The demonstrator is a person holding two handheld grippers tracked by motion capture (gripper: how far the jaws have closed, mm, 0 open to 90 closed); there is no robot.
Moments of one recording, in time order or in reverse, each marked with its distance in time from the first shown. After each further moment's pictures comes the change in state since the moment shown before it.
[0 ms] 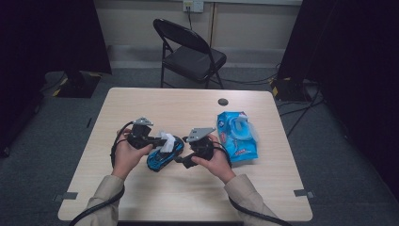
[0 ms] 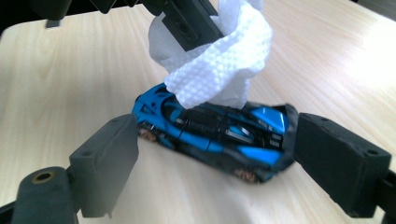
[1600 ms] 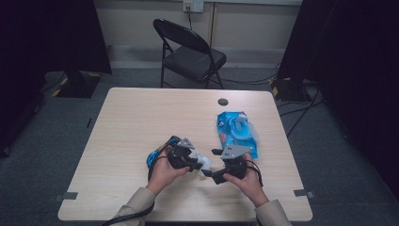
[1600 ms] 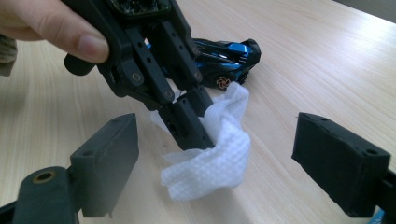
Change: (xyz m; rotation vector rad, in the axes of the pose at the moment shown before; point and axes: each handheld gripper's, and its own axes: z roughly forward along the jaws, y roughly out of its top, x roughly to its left) left arm -0.081 -0.014 0.093 0.111 -0.170 0.165; right arm 0.016 -0.066 -0.086 -0.044 -0.096 0.036
